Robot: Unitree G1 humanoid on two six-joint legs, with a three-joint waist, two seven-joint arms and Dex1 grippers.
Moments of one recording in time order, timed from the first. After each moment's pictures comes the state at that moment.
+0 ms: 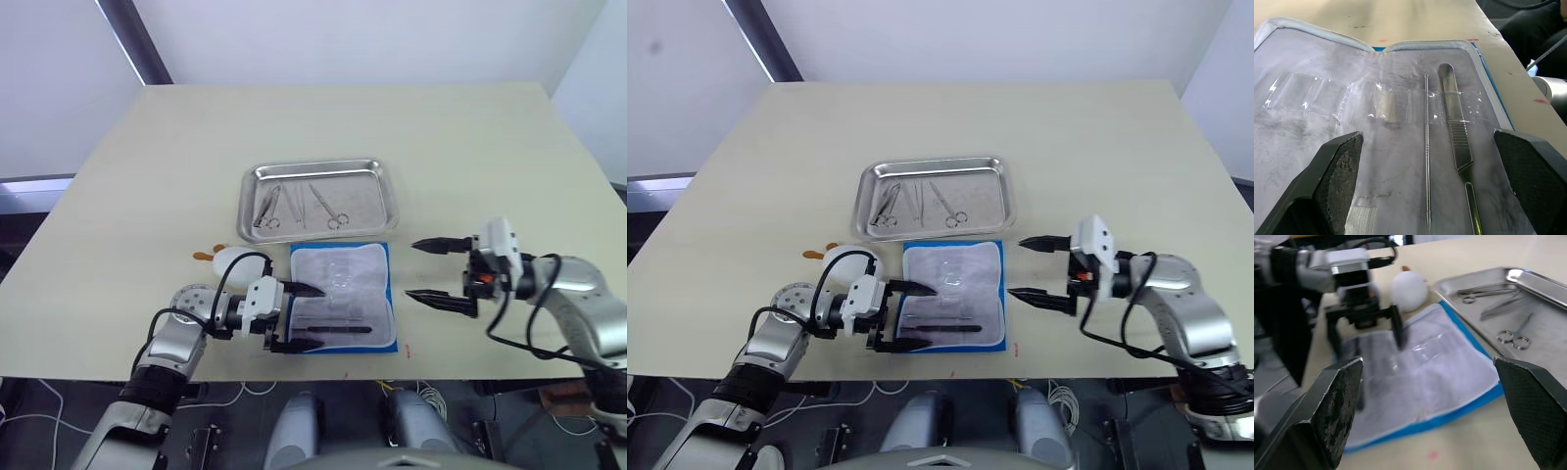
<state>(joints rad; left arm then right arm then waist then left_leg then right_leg) -0.22 0.61 -0.20 0.26 -0.29 -0.23 -1.40 -0.23 -0.69 -0.05 -0.26 0.54 0.37 1.25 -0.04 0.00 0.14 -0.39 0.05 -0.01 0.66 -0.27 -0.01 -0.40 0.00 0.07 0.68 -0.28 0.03</state>
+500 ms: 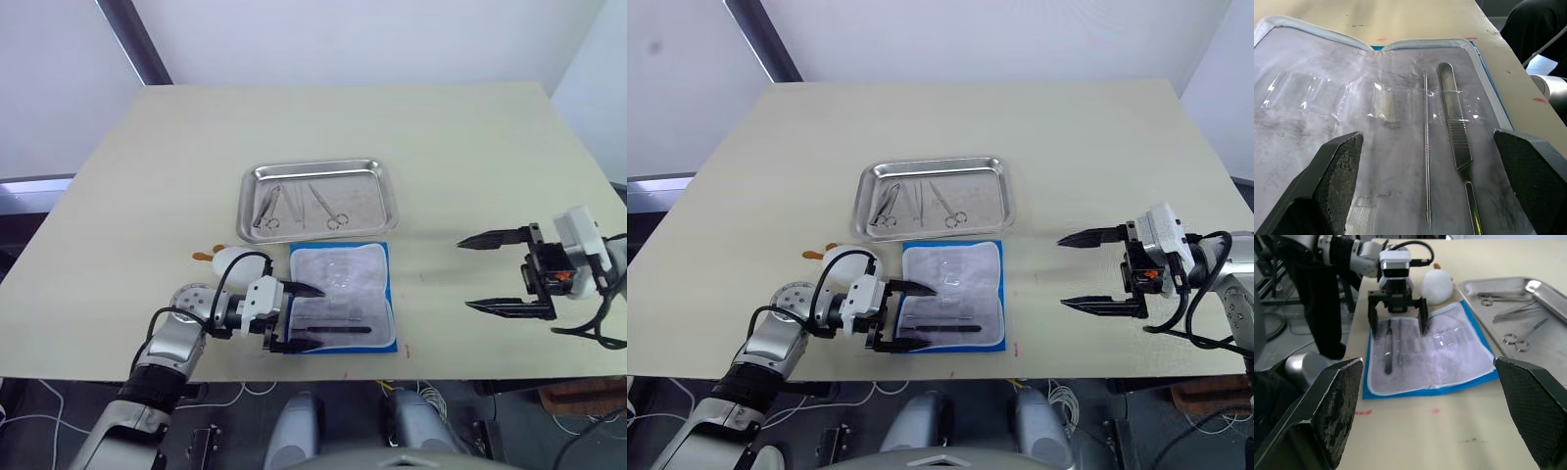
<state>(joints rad) -0.23 0.62 -0.20 0.27 -0.29 -0.23 -1.42 -0.23 -0.89 -0.17 -0.22 0.64 0.32 1.47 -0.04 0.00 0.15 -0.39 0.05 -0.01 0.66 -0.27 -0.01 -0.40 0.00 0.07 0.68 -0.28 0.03</state>
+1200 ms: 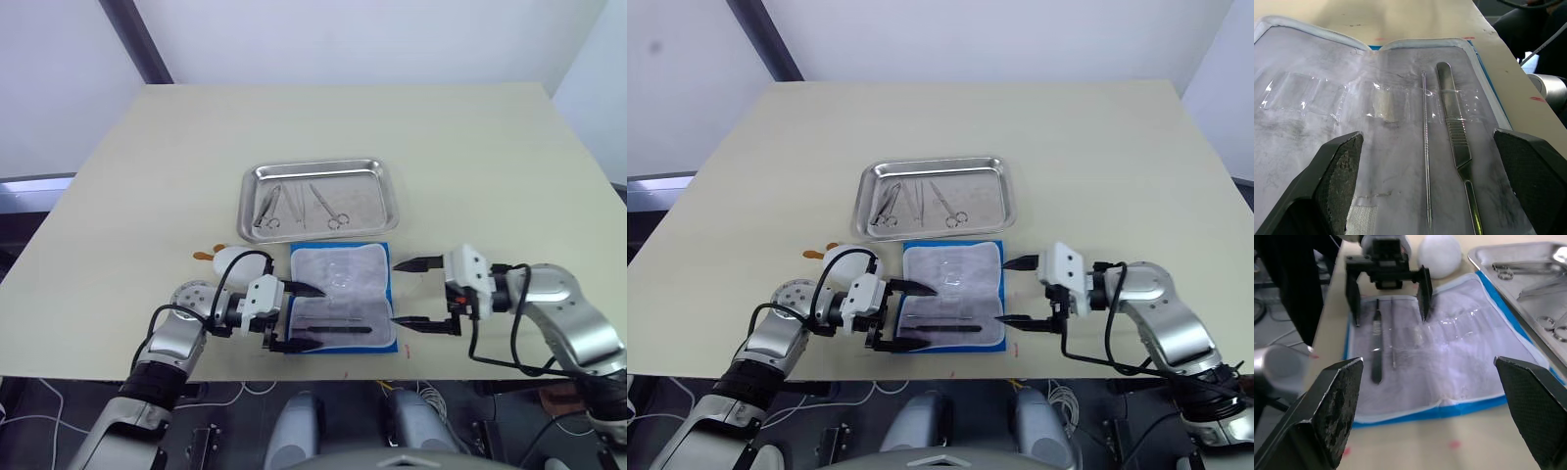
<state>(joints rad) -0.24 0.62 -0.20 0.27 -0.29 -0.22 -1.42 -0.24 -0.62 0.21 -0.29 0.29 0.29 1.12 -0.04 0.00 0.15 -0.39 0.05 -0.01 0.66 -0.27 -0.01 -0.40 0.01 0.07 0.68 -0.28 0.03</state>
